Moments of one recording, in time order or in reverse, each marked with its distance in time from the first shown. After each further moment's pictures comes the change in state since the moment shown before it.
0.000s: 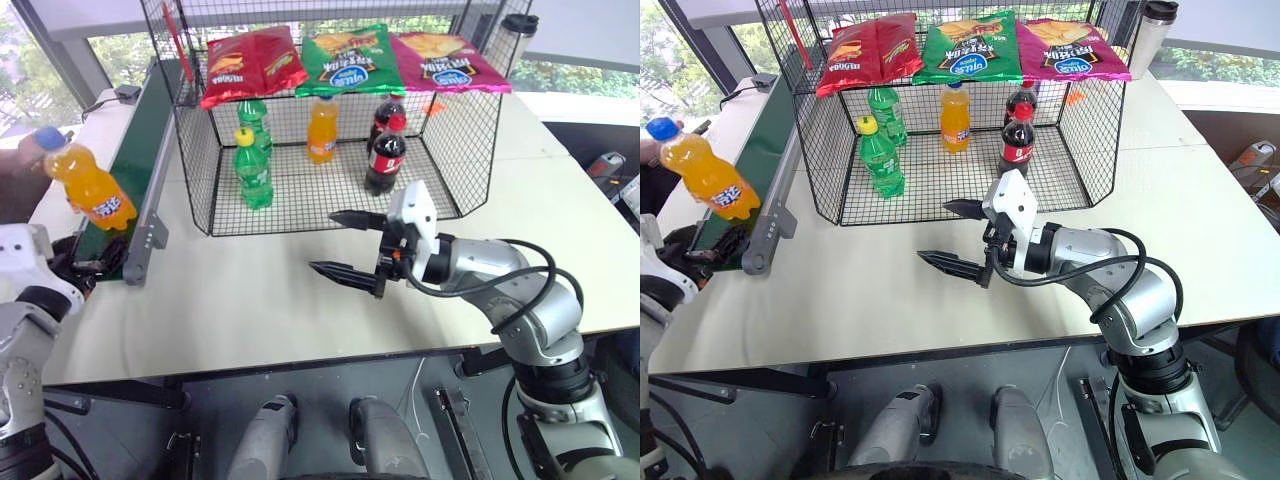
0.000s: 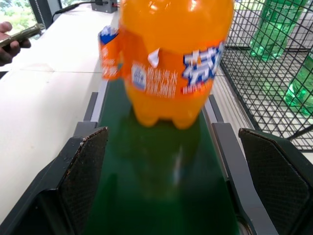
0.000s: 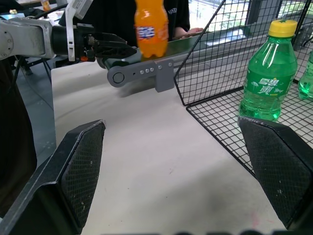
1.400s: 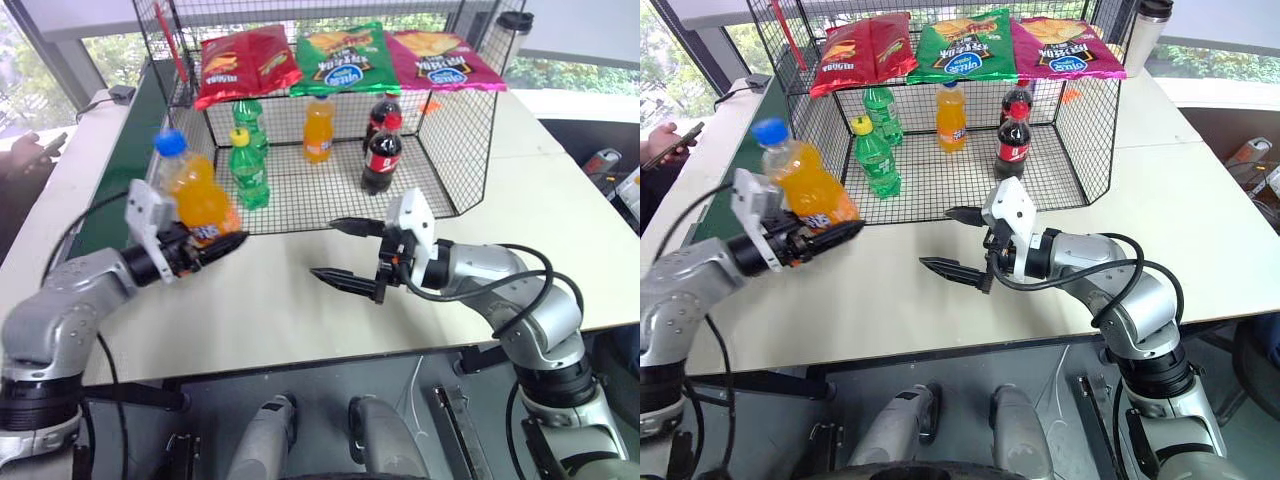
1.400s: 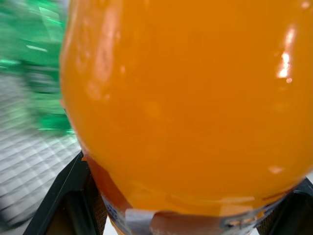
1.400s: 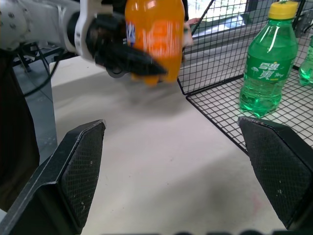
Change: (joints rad) left arm -0.266 0.094 -0.525 -0.051 -0.132 0.041 -0.383; right arm 0.021 -0.020 0.017 0.001 0.007 0.000 -0.006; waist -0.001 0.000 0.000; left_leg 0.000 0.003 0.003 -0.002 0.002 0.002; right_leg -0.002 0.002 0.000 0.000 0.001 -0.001
